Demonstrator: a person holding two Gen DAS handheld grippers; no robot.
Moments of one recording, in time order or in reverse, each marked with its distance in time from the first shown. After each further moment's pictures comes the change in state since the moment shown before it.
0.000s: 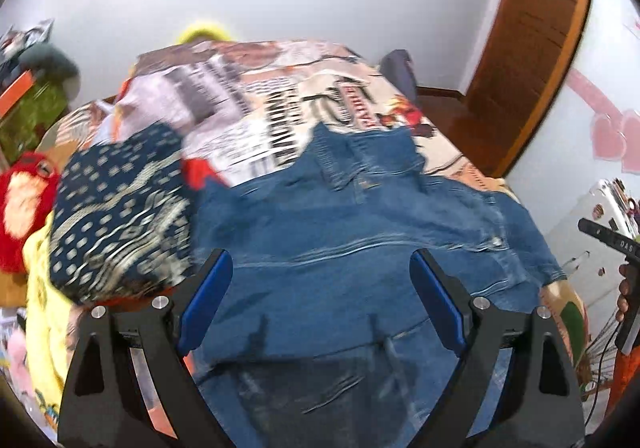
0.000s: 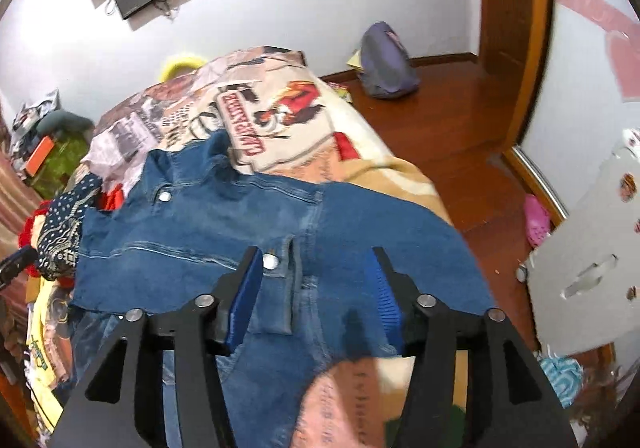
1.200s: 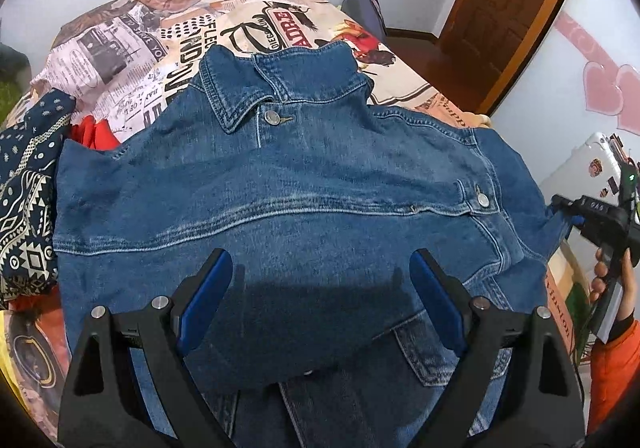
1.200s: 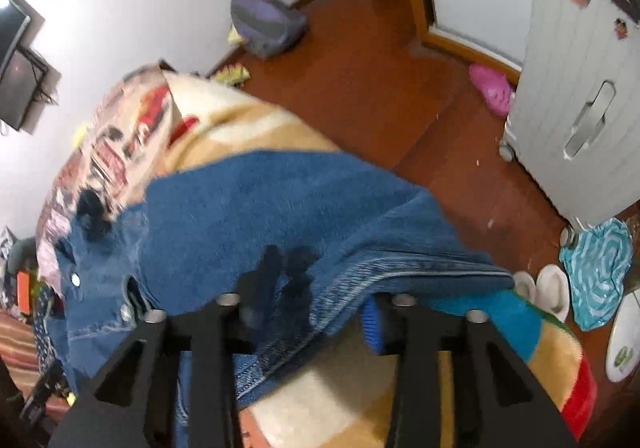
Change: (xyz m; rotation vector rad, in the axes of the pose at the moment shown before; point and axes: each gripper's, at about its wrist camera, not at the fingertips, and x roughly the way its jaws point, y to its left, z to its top) left arm 0.105 -0.074 -0.021 0.054 0.198 -0.078; right arm 0.071 -0.117 -0.032 0.494 0.045 -0.034
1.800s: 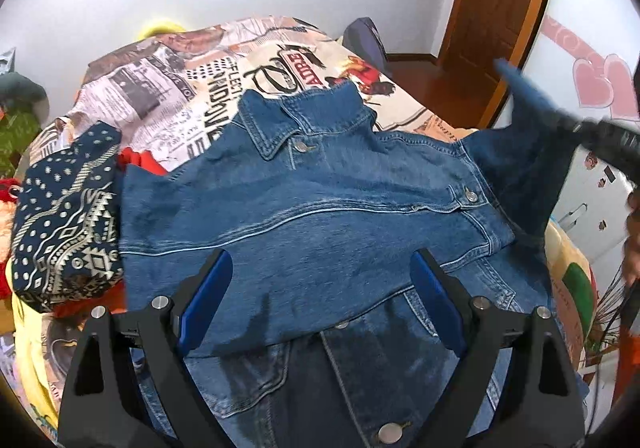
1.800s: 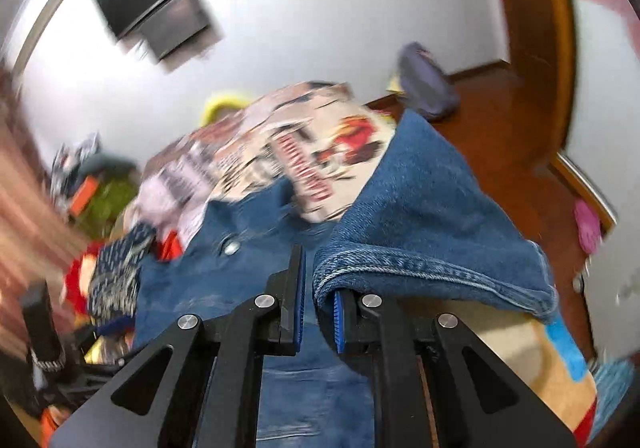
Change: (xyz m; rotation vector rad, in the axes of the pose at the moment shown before) left arm -0.070 0.011 -0.020 0.052 -0.122 0.058; right arm -0.077 0.185 -0.049 -0.510 -0.090 0.270
